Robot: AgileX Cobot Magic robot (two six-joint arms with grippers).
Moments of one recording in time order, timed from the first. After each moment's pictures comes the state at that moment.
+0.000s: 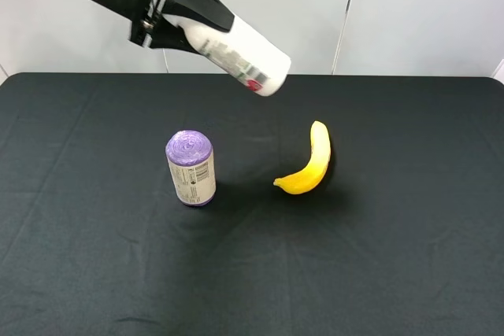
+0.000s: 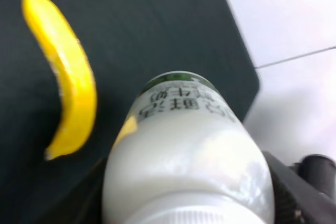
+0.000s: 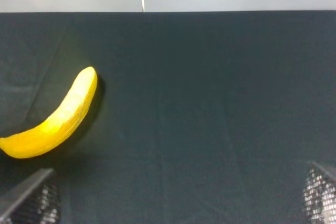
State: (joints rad) left arm -0.27 1.77 -1.32 -1.16 1.00 0.67; right arm 0.02 0.00 -0.51 0.07 1.00 -0.01
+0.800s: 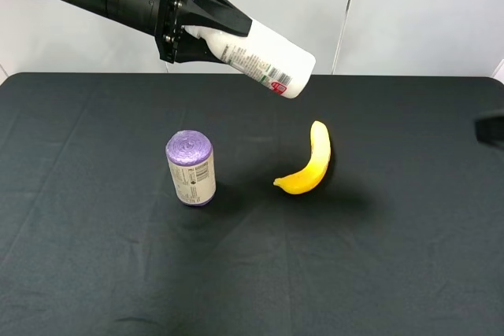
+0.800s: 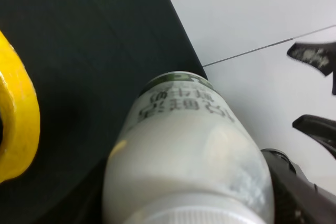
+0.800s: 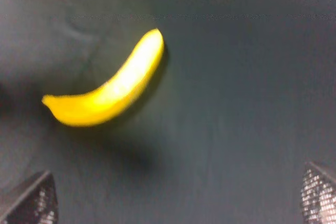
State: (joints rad) left arm -0.27 1.86 -1.32 -1.31 1.09 0.80; right arm 0.08 0.65 -0.70 0.32 0.83 -0.45
